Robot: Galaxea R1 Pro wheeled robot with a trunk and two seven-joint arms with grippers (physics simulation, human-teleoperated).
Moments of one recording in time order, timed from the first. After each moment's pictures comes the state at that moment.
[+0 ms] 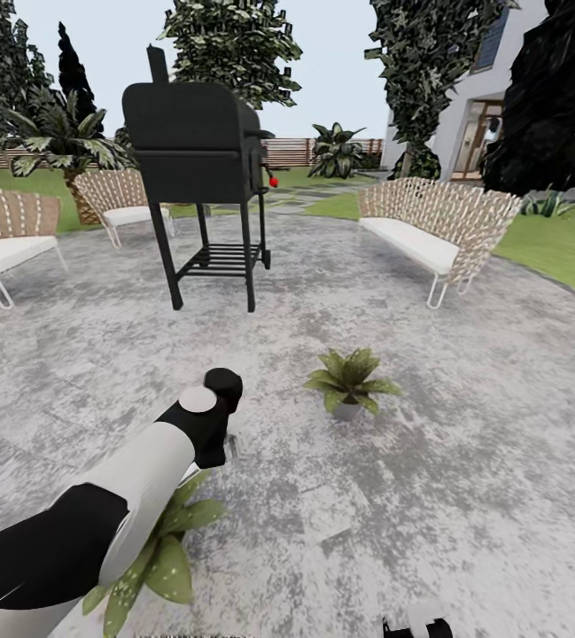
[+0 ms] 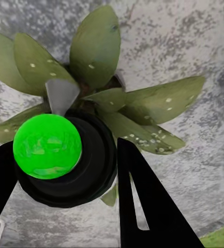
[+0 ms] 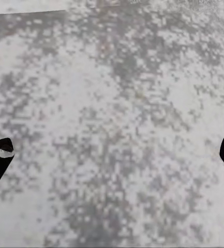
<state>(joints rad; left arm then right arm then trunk) -1.10 -0.17 -0.29 -0.48 -1.66 0.67 -1.56 -0.41 0.01 0.10 -0.03 0.12 -0.43 -0.20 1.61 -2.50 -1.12</state>
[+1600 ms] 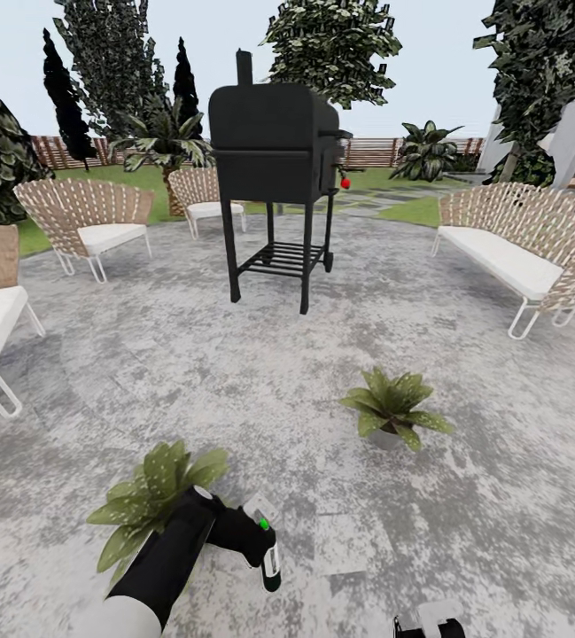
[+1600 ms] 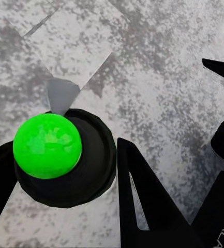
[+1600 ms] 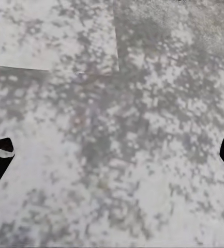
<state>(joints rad) -0.50 -0.15 -0.06 -0.92 -0.65 0.59 -0.99 -0.41 -0.03 0.10 -0.03 0.12 -0.43 -0.20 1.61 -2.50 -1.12</state>
